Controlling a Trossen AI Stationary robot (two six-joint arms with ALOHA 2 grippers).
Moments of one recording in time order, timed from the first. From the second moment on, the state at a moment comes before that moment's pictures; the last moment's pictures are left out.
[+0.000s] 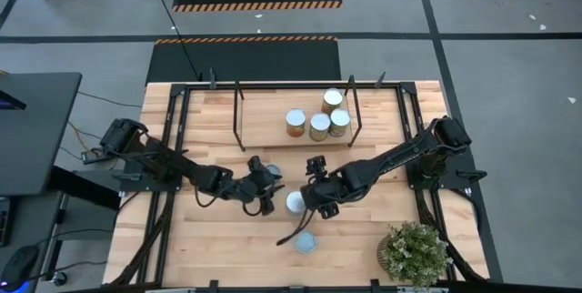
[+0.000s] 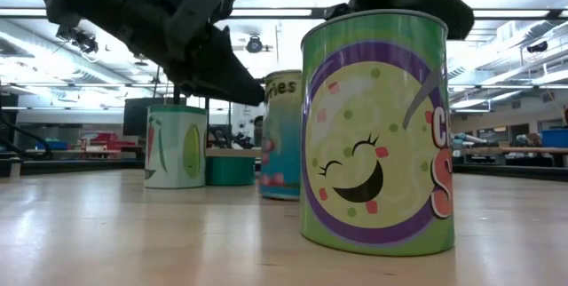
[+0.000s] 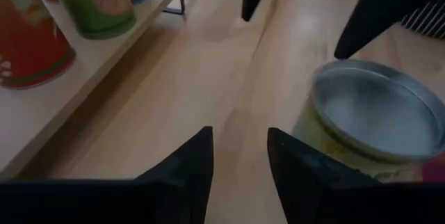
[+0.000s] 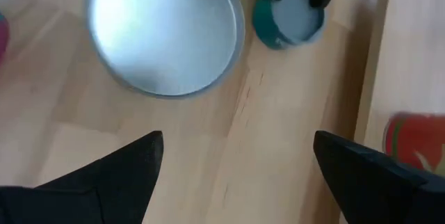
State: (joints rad) left arm -0.35 1.62 0.70 0.36 -0.57 -0.37; right arm 0.33 1.80 1.33 -0.72 0.40 -0.07
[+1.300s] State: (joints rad) left arm -0.48 1.71 0.70 0.46 -0.52 -0.43; right arm 0.39 1.80 1.39 -0.58 0.34 0.18
